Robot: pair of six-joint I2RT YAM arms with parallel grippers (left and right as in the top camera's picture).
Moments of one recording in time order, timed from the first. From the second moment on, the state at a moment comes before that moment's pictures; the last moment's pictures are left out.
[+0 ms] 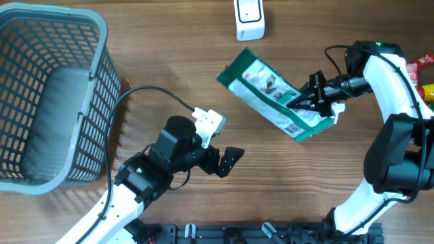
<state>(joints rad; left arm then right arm) -0.65 1.01 0.66 -0.32 0.34 -0.28 -0.12 1.93 1.48 -1.41 -0.96 1.59</state>
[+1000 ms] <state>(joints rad) -0.72 0.67 0.66 -0.57 -0.04 -0.42 -0.07 1.93 1.49 -1.37 -0.94 0.75</state>
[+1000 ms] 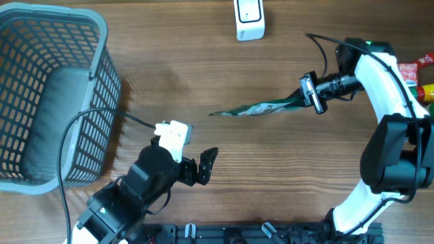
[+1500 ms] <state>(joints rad) -0.79 0.67 0.66 -0.61 -0.26 -0.43 0.02 1.86 1.52 -0.86 -1.09 0.23</state>
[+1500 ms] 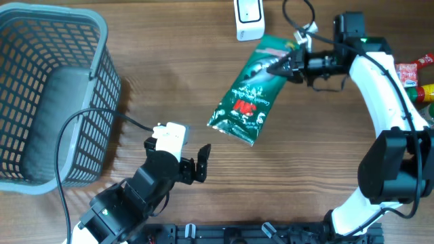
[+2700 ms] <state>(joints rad) -0.79 0.67 0.66 -0.61 -0.44 -0.43 0.09 2.40 1.64 0.45 -0.95 1.06</state>
